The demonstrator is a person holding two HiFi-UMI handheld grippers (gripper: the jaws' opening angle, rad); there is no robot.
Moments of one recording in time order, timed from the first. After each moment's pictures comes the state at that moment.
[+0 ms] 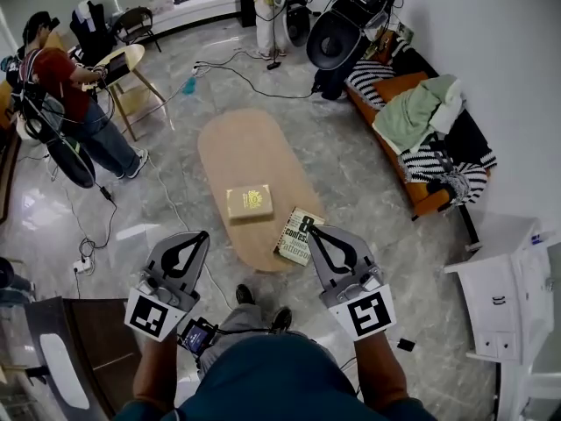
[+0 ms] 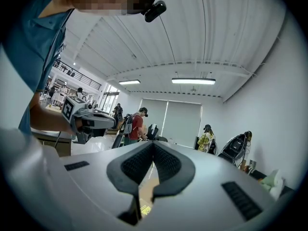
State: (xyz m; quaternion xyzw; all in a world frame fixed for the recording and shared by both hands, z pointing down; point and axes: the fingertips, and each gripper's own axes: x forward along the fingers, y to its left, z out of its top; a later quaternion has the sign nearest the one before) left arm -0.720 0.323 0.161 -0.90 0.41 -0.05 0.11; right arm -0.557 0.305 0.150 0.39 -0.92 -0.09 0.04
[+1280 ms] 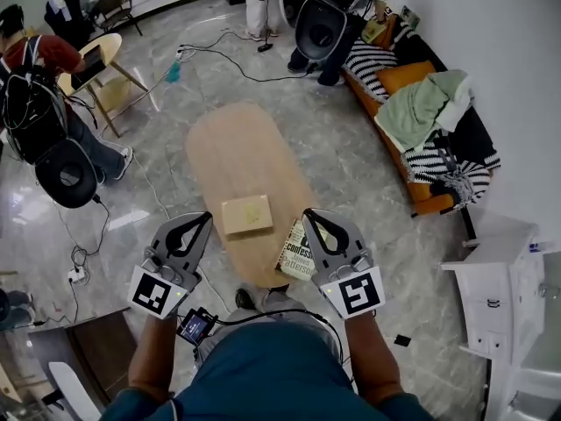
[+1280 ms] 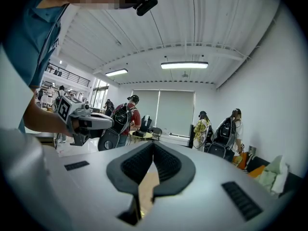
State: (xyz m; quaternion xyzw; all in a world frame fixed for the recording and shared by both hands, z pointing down) left arm -0.750 0.123 0.221 -0.92 0.39 -0.05 0.05; right arm -0.591 0.113 0.217 0.42 -0.90 -0.04 0.08
